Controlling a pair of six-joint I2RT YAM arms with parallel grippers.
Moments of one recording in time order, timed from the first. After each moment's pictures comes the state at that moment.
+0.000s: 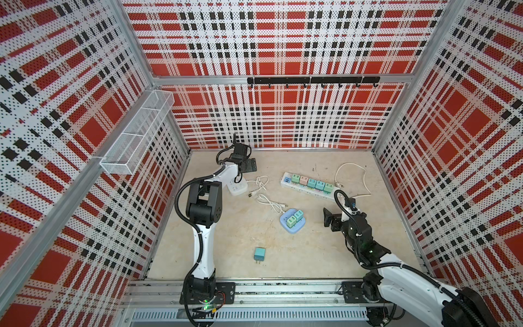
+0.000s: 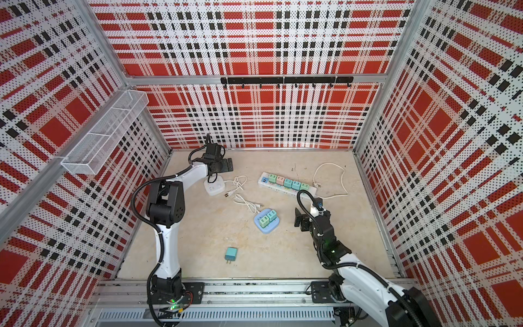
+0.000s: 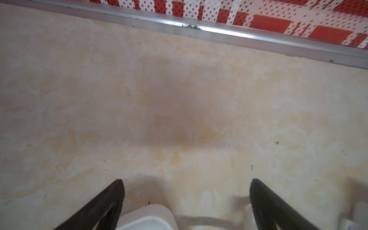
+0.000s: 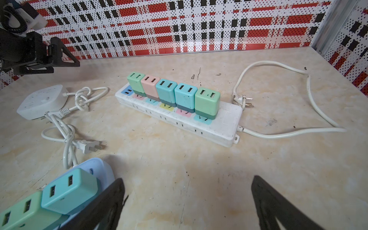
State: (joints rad) left arm -0.19 2.23 1.76 -0.40 -0.14 -0.28; right arm 0.50 0.86 0.19 0.32 0.32 0.23
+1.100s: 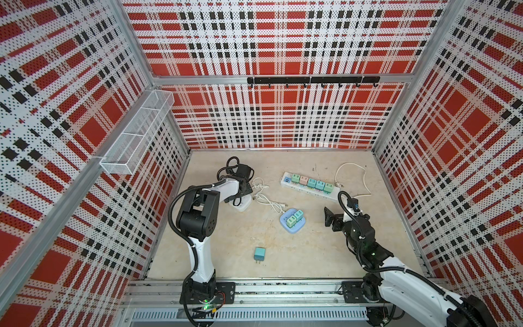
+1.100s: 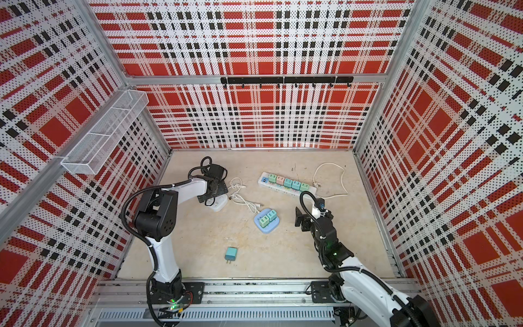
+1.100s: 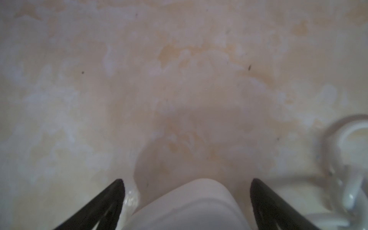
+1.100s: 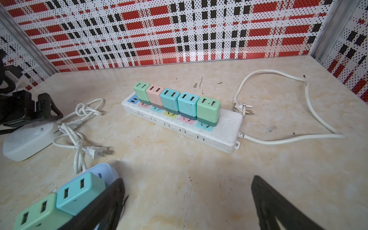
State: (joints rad) left arm -0.30 1.95 1.24 -0.46 -0.40 -0.68; right arm 0.50 0.79 0.18 0.32 0.31 0.23
